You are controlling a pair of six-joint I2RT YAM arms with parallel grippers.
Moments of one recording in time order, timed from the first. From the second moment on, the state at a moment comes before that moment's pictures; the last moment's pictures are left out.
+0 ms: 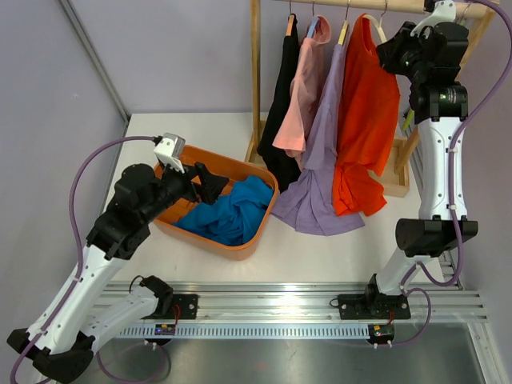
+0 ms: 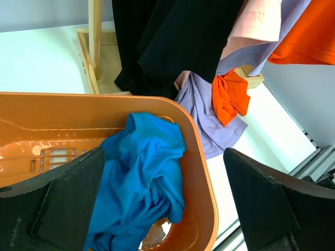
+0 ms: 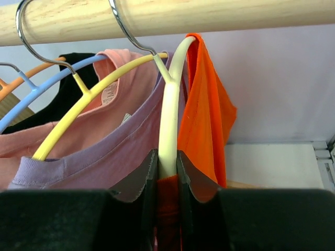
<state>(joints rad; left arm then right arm) -0.54 0.79 1.06 -0.45 0.11 -0.32 -0.02 1.75 2.27 -0.58 -0.17 0.24</state>
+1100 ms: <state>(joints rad) -0.54 0.85 1.06 -0.35 0.33 -0.10 -0.22 1.23 1.75 -0.44 -0.55 0.16</state>
